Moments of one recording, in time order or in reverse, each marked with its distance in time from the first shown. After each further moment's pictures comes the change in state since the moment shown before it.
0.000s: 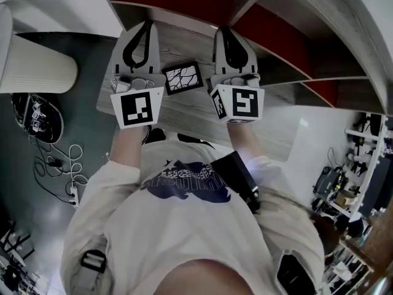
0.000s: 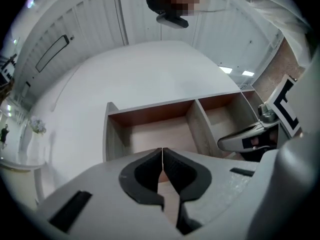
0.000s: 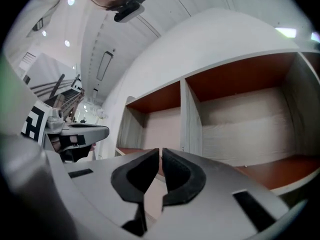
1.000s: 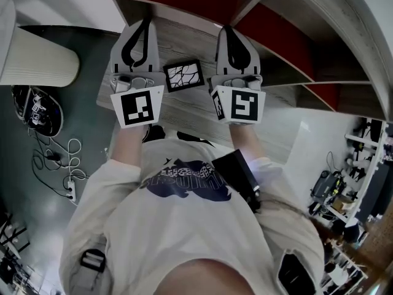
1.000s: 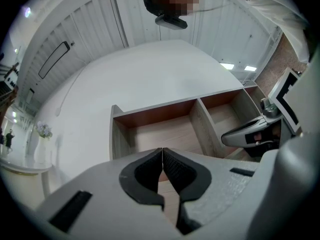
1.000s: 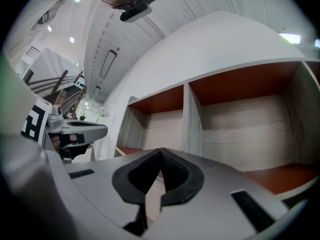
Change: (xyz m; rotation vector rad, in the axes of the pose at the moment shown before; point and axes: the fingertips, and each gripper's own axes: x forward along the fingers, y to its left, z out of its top) left arm -0.008 0.005 0.000 0.033 0.008 0.055; right arm -0.003 0.003 0.007 -0.055 -0.009 0.005
